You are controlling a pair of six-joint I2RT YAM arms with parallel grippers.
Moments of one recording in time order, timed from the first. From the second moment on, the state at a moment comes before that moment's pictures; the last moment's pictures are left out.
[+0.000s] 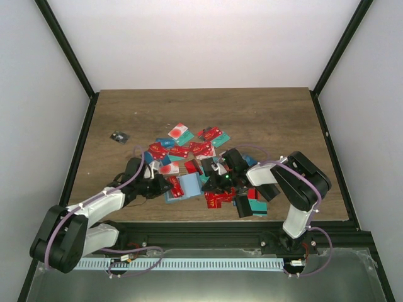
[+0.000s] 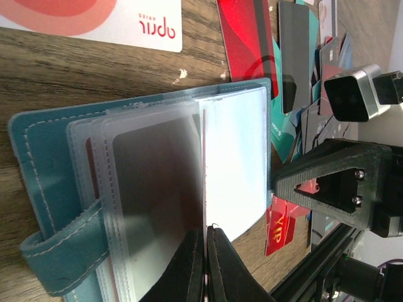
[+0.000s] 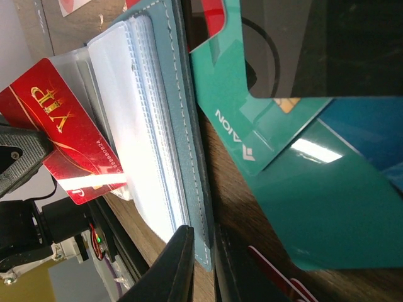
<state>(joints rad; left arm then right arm) -0.37 1.15 0.35 -0.07 0.55 -0.79 0.64 1.76 0.68 0.12 -0.75 0.81</state>
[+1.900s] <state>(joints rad) -0.36 1.42 0.37 0.12 0.71 -0.77 0.65 1.81 0.71 0.14 -0.79 0.82</state>
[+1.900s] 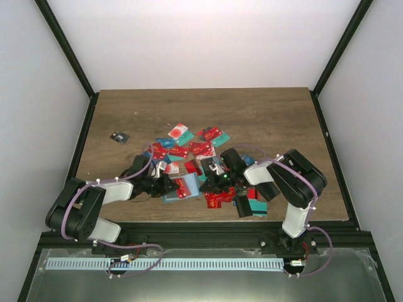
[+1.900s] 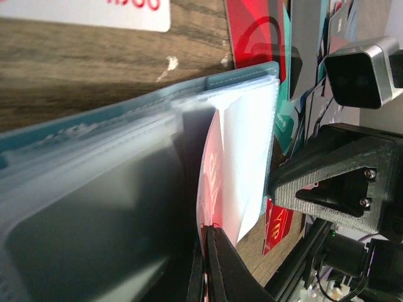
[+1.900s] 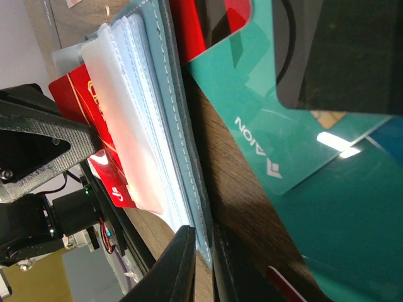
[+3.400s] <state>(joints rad) -0.37 1.63 0.56 0.02 0.81 -0.58 0.65 1.84 0.84 -0.06 -0.77 0.80</state>
